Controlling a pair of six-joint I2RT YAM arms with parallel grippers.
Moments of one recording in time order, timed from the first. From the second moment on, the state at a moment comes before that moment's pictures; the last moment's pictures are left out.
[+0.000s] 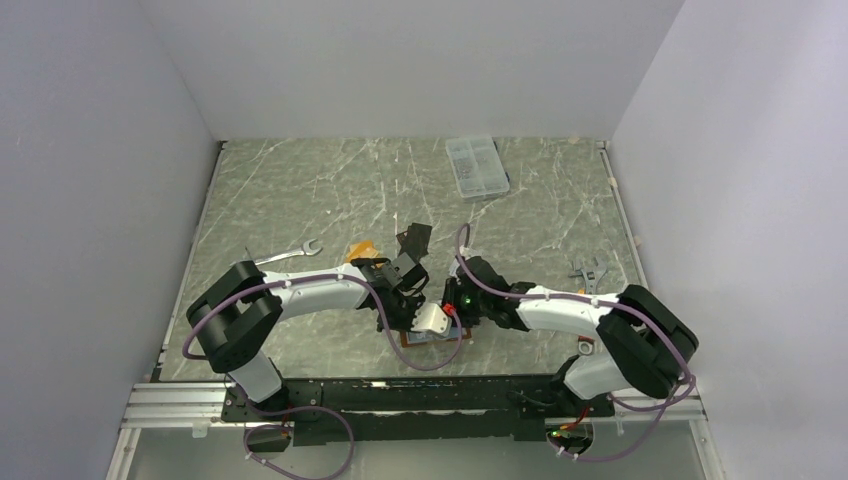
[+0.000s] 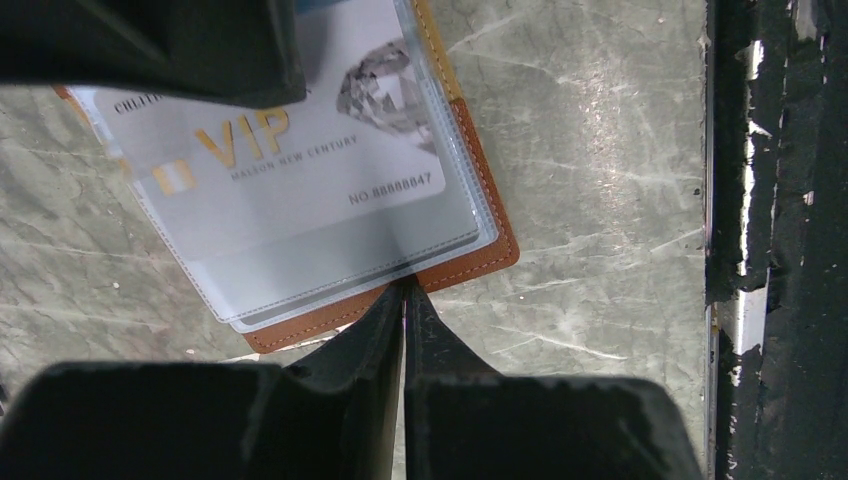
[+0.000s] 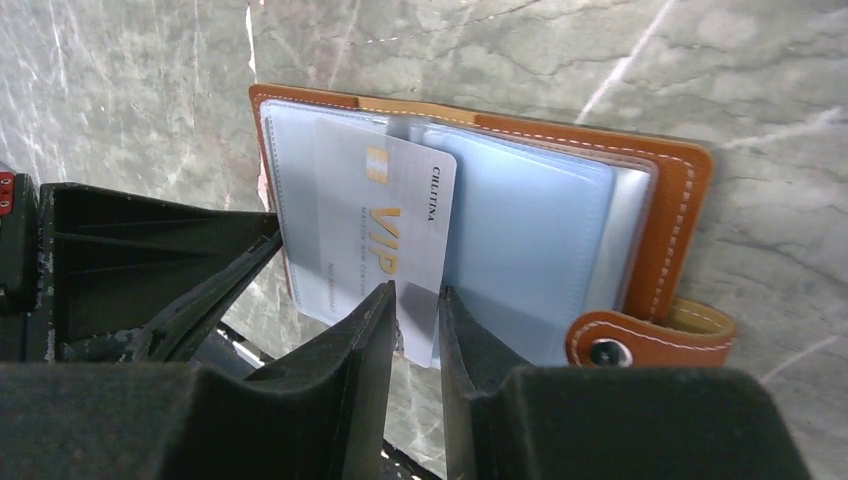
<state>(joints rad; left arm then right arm) -0.95 1.63 0.94 -0.56 0.32 0.85 0.80 1.38 0.52 -0.01 -0.16 0.85</state>
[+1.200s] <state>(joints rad) -0.94 1.63 0.94 -0.55 0.31 0.85 0.75 1.47 0.60 -0.04 -0.17 0.81</state>
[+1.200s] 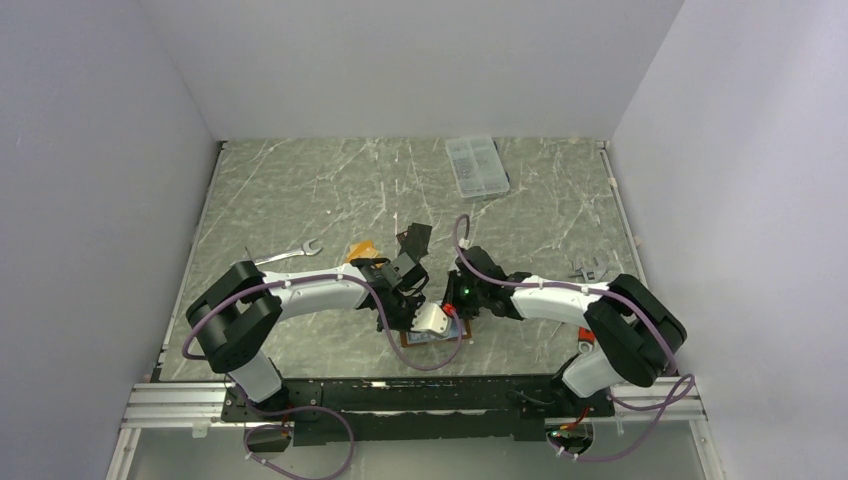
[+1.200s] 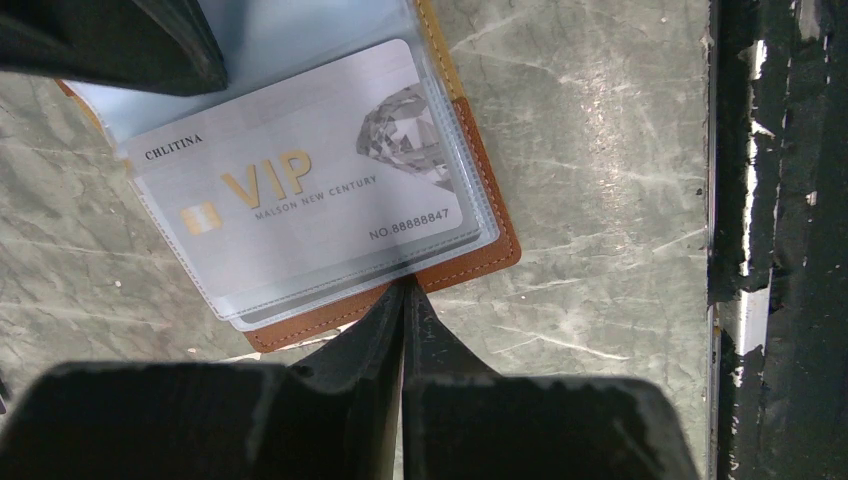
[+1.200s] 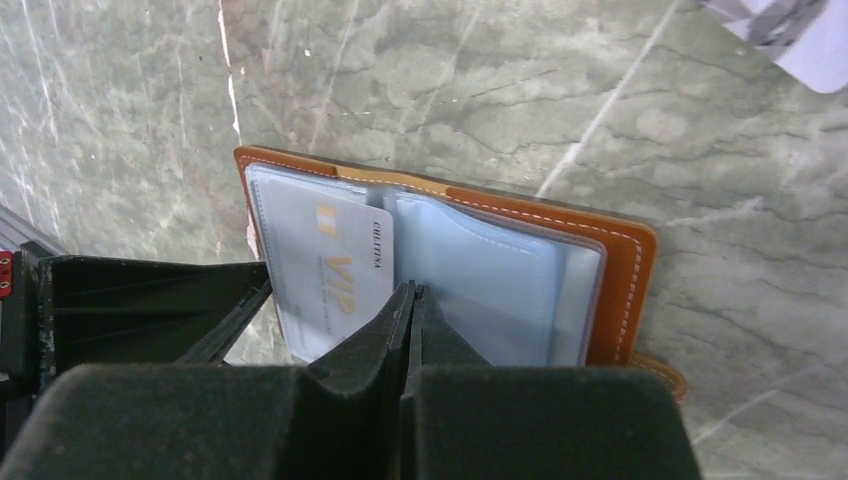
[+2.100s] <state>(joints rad) -0.89 1.63 0.95 -0.56 0.32 0.85 0.80 1.42 0.62 -0.12 -0.18 0.82</state>
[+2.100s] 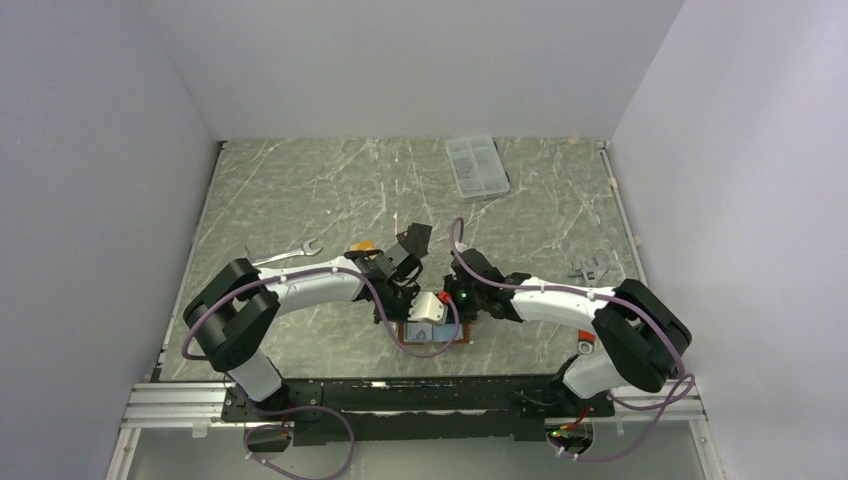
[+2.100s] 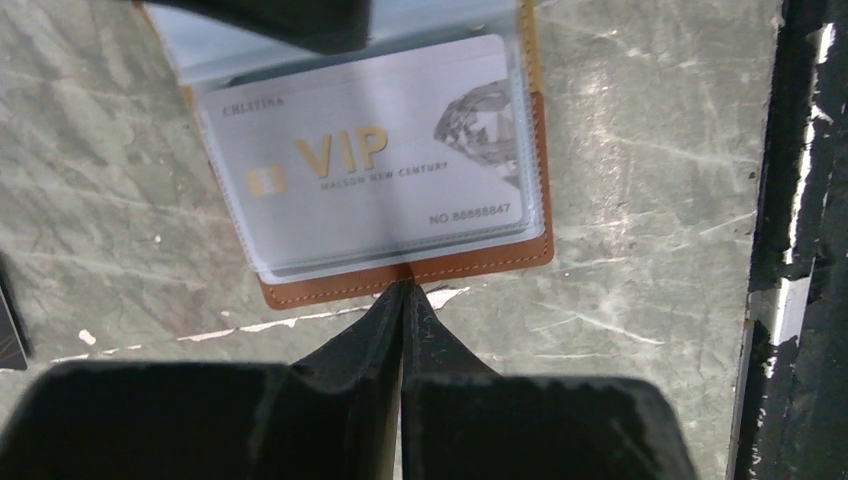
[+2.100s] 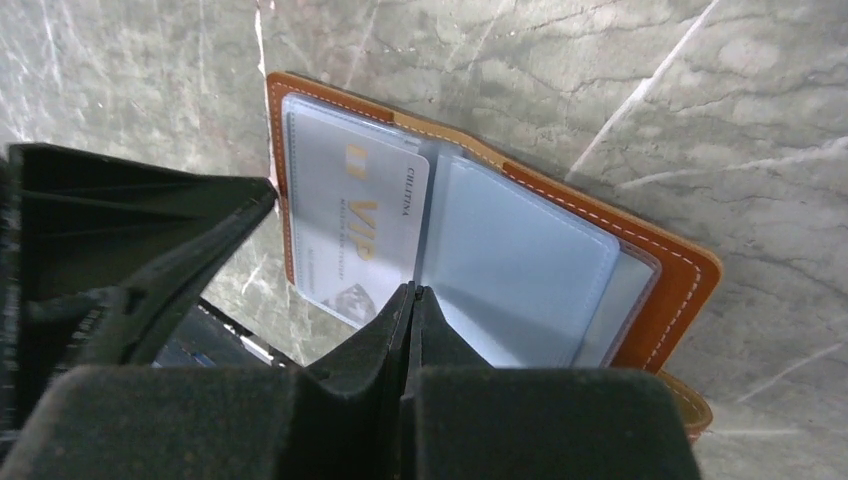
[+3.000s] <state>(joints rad) -0.75 1.46 1.09 -0.71 0.33 0.84 0.68 1.35 0.66 -0.15 -0.27 0.78</state>
